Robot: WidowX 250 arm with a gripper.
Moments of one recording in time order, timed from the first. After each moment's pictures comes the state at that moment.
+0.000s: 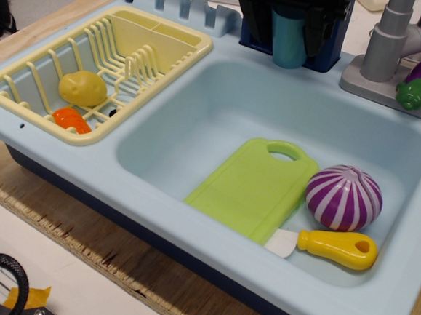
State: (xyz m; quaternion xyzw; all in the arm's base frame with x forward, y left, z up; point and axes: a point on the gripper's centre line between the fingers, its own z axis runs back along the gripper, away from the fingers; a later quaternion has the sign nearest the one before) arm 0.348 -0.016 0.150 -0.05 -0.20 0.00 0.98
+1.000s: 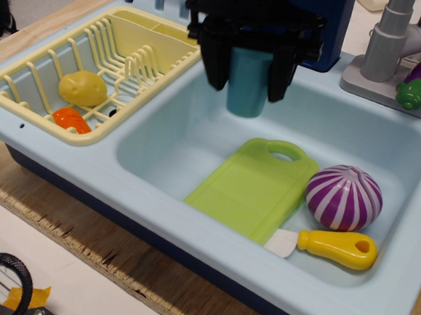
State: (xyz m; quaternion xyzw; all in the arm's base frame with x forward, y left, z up) arm 0.279 -0.017 0.137 -0.03 -0.05 0.12 0.99
